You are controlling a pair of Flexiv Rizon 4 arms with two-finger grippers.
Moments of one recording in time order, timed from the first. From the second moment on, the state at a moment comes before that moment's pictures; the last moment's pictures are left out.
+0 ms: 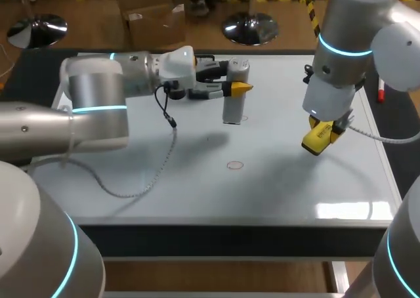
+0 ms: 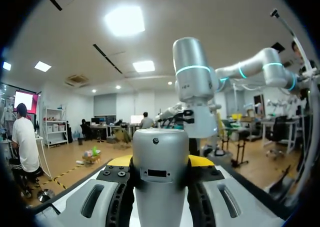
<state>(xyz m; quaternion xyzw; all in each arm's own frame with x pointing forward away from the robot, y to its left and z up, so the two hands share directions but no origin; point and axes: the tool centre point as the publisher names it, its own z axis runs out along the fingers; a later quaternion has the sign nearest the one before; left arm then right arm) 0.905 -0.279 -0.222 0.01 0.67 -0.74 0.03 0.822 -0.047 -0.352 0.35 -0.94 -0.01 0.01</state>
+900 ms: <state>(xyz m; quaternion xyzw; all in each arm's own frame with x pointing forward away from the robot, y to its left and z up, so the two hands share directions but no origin) 0.957 -0.298 -0.263 0.02 0.66 -0.75 0.01 0.822 -0.047 -0.351 0.35 -0.94 -0.01 0.01</state>
